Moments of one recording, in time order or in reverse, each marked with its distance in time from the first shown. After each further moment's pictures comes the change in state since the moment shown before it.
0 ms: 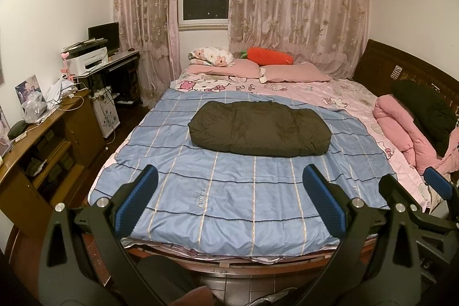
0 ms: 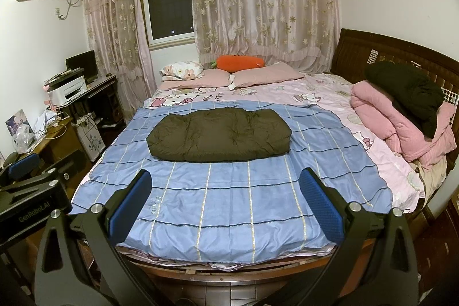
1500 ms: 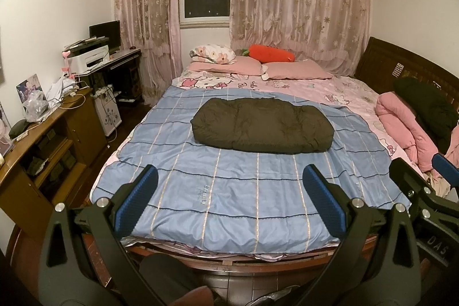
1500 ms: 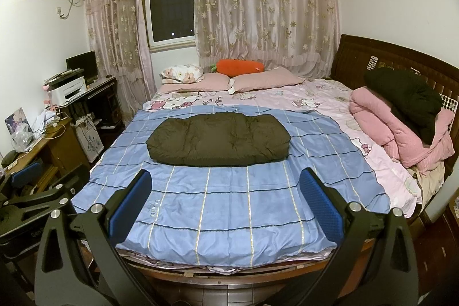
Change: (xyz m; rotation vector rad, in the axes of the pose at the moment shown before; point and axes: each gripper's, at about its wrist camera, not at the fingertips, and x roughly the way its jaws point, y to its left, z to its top) left arm 0.001 0.008 -0.005 0.003 0.008 -0.003; right arm -0.003 0.007 0.006 -0.005 -0.013 -0.009
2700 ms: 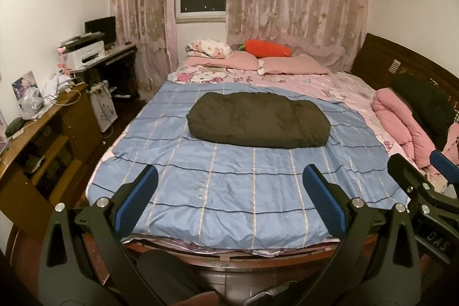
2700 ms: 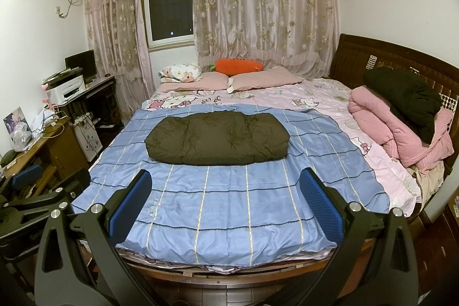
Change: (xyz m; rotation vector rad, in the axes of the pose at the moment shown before) left arm 0.006 0.010 -0.009 0.002 0.025 -0.032; right arm 0.000 -0.003 0.002 -0.001 0.001 0.002
